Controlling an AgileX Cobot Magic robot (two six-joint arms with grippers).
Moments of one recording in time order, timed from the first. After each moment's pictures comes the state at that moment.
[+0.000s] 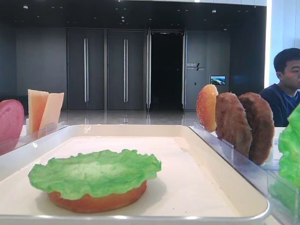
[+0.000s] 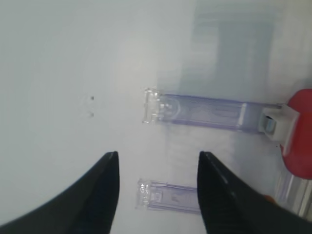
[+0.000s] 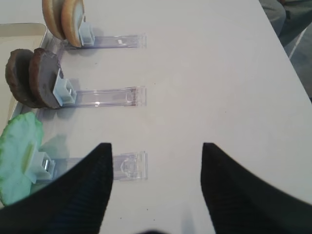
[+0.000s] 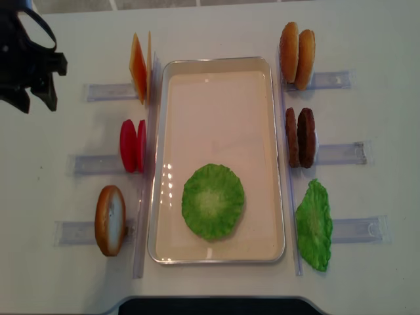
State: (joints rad) left arm -0.03 1.59 -1.31 0.18 1.22 -0.18; right arm 0.04 -0.01 -0.50 0.01 1.14 0.00
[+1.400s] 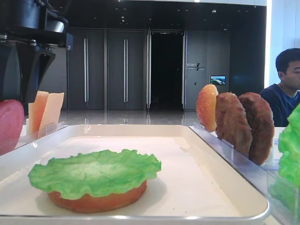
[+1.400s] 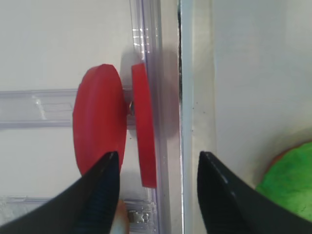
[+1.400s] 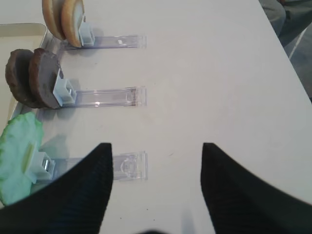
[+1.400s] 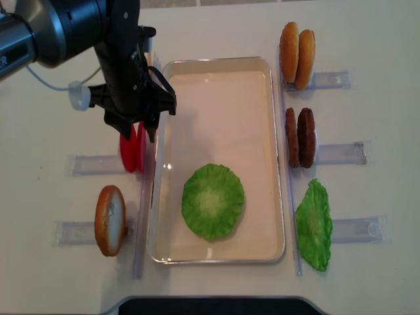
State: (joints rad) left arm -0.48 1.79 -1.31 0.16 1.13 -0.51; right arm 0.04 -0.01 -0.50 0.01 1.14 0.00
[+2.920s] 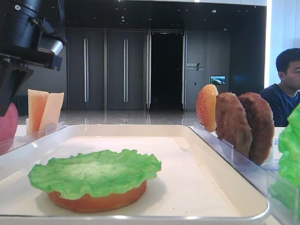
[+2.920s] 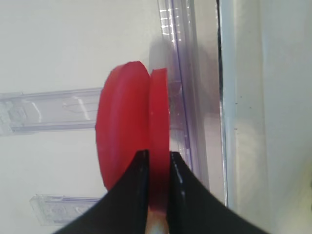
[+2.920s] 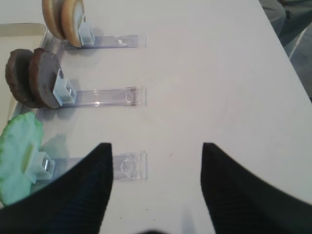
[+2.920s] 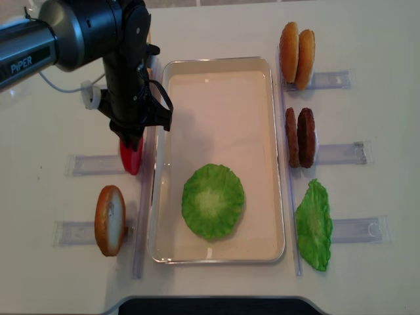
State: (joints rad) left arm -0.48 1.86 -1.31 0.24 1.19 -0.45; right arm 0.04 -0.01 -0.50 0.01 1.14 0.00
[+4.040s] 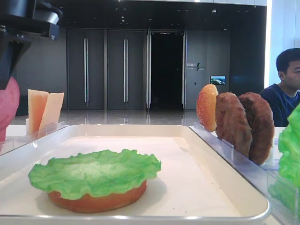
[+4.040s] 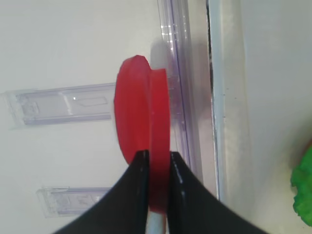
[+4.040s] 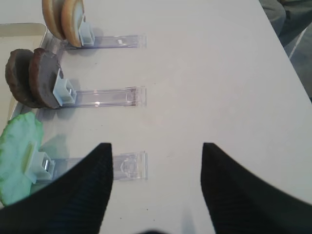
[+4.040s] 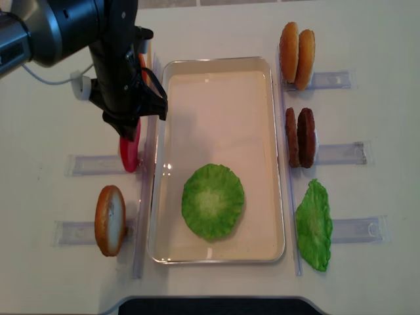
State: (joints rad) left arm -0.48 1.76 -1.31 0.23 1.21 -0.44; right arm 0.04 -0.01 -0.50 0.01 1.14 0.00
